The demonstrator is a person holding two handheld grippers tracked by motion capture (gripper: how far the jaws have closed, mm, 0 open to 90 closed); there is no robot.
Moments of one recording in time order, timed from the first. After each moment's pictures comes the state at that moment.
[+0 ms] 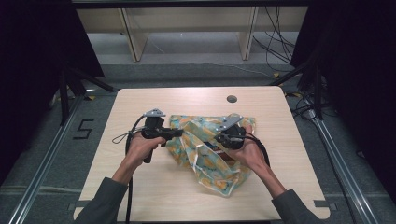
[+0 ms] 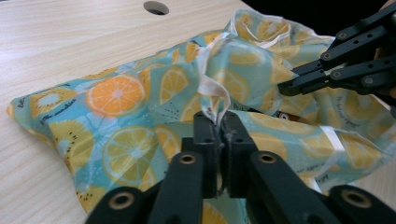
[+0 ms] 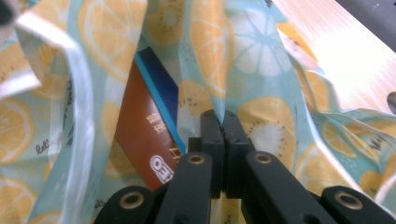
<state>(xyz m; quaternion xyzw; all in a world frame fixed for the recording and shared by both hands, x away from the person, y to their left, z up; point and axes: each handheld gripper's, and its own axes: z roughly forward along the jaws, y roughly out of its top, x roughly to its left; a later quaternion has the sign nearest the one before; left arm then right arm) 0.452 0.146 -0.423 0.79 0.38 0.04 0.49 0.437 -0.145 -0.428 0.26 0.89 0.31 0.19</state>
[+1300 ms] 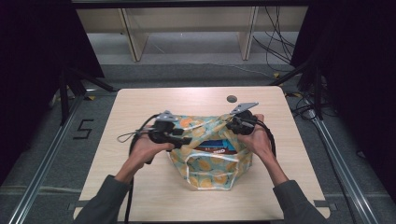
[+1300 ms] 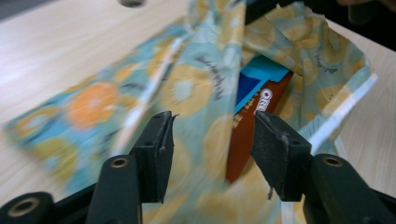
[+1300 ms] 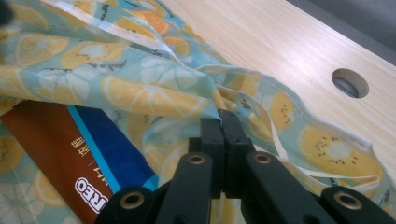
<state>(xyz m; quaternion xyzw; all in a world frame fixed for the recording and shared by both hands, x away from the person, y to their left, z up) 0.436 0.104 -0.405 0.85 0.31 0.08 0.42 0.474 -0.178 -0.418 0.34 0.86 0.34 0.18</state>
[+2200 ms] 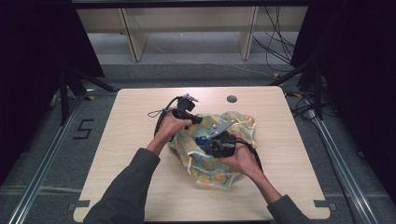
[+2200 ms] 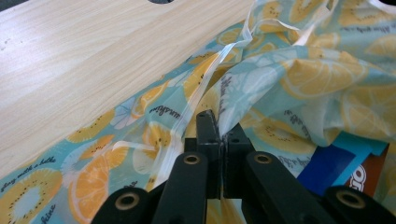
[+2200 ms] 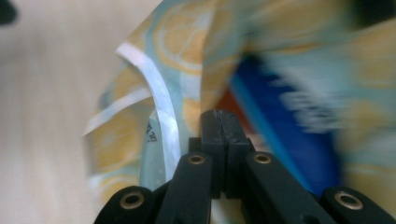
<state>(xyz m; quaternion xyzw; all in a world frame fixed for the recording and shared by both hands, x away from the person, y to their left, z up) 0.533 0.061 -0.422 0.85 0.36 0.07 0.38 0.419 -0.117 -0.435 0.23 0.90 0.35 0.07</state>
